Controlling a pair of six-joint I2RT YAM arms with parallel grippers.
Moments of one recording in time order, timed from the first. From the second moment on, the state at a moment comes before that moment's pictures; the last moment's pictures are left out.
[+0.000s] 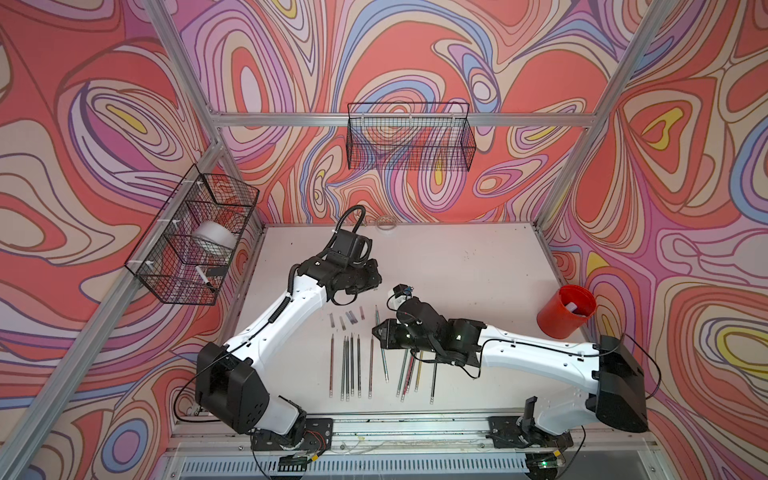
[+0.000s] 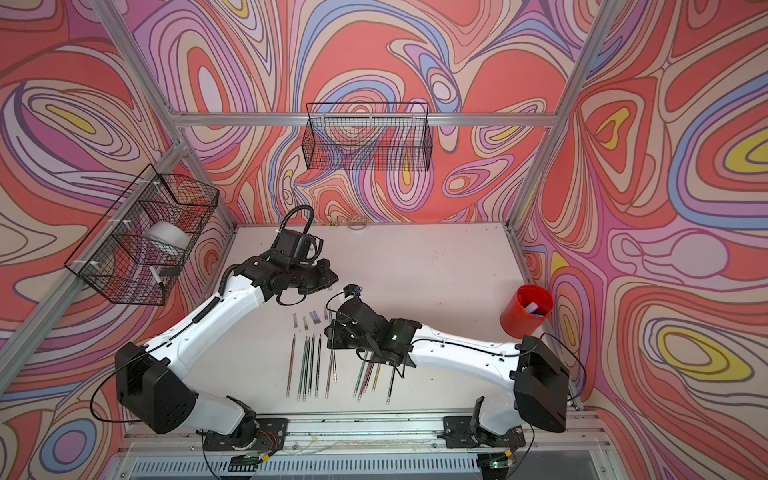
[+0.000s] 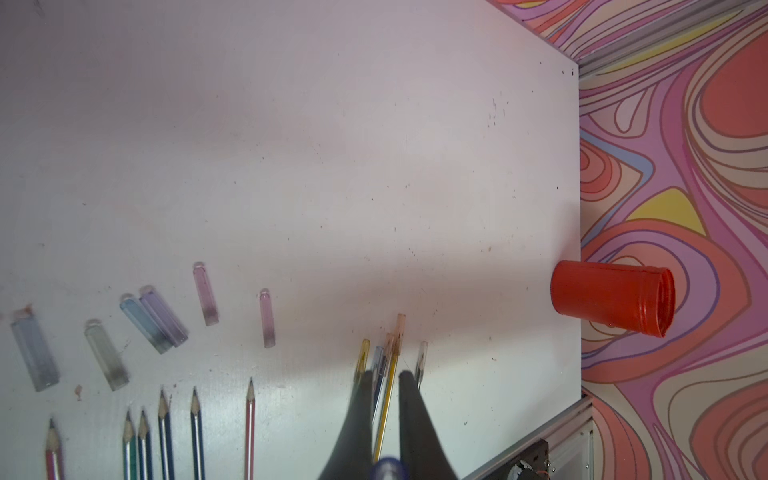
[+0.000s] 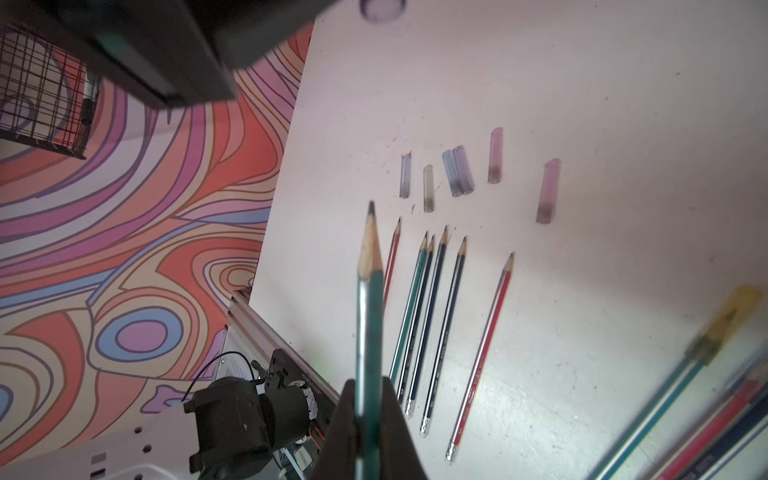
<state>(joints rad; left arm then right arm) -0.48 1.47 1.36 -0.73 0.17 -0.73 1.11 1.45 1.06 -0.22 0.03 0.95</state>
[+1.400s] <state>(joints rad) -0.50 1.73 1.39 -0.86 0.07 -0.71 1.11 1.90 1.15 -0.38 -0.03 1.26</state>
